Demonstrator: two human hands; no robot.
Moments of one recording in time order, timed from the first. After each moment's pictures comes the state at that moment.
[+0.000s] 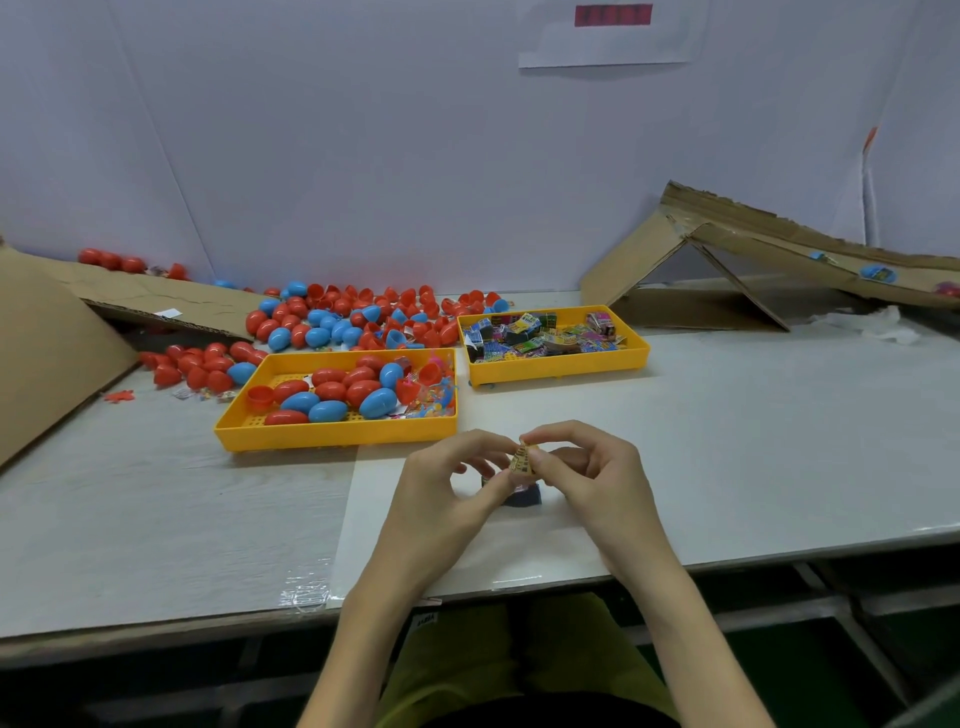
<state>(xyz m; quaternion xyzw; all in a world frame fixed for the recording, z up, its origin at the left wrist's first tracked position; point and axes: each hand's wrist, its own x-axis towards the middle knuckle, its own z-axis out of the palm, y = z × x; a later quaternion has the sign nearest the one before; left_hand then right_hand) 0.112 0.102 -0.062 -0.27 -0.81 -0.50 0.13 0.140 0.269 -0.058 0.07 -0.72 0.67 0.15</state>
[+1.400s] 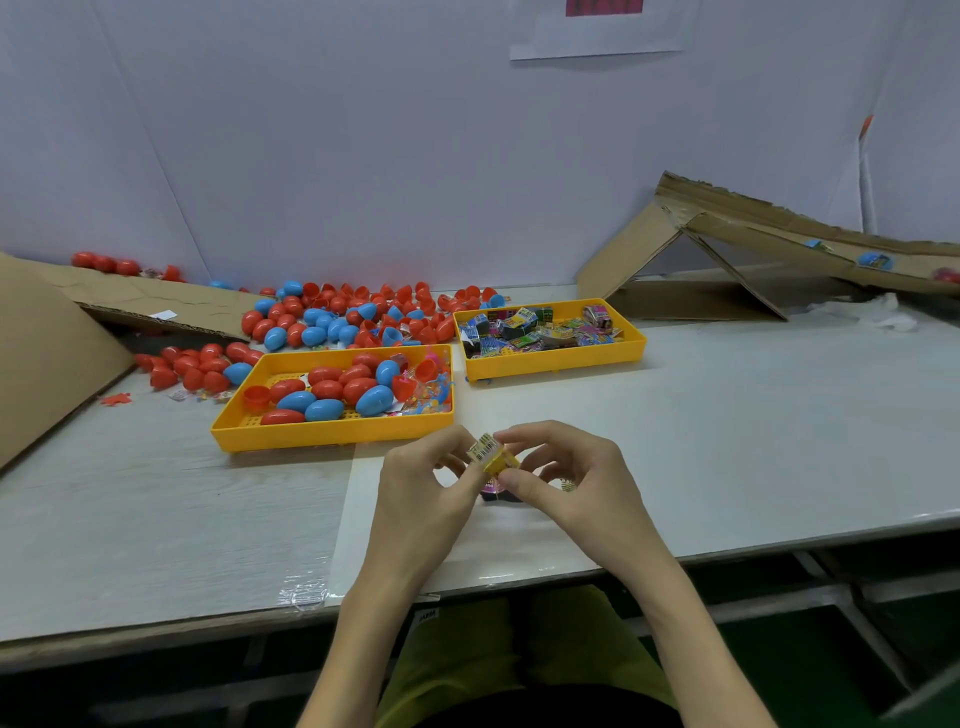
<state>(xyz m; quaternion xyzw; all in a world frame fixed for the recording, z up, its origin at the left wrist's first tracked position) 0.112 0.100 -0.062 -0.23 -0.81 -0.51 0.20 0.145 0.266 -0.058 0.13 -0.77 0.61 0.15</state>
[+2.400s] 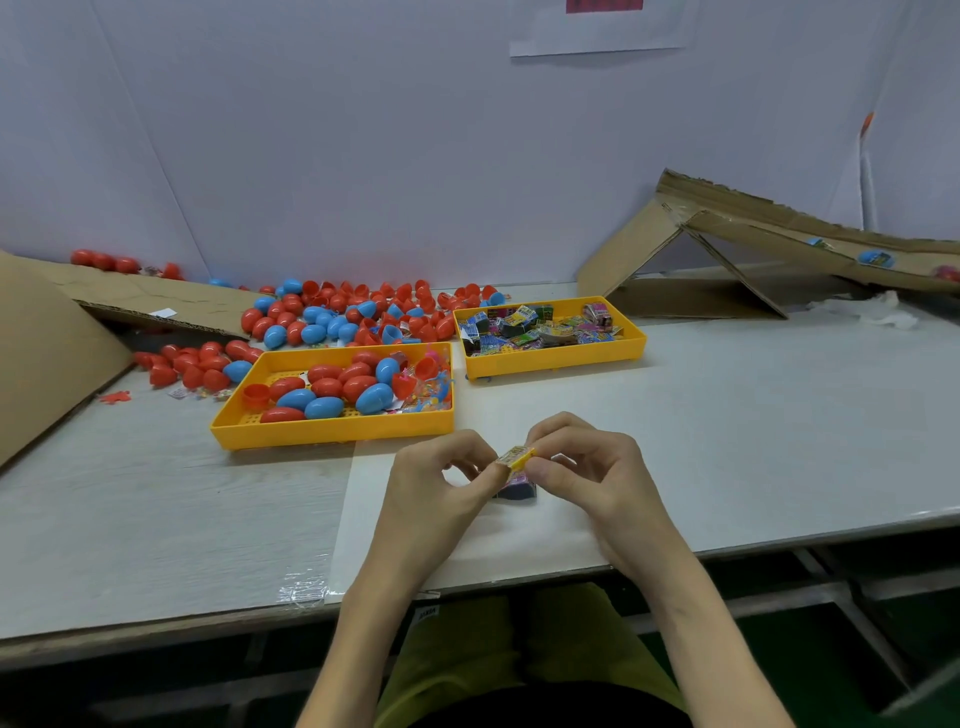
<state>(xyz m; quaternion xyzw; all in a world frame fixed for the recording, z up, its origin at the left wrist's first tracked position) 0.116 0.103 -0.057 -0.24 -0.82 -0.50 0.14 0.146 0.277 -0.059 0.18 -0.66 0.72 0.13</state>
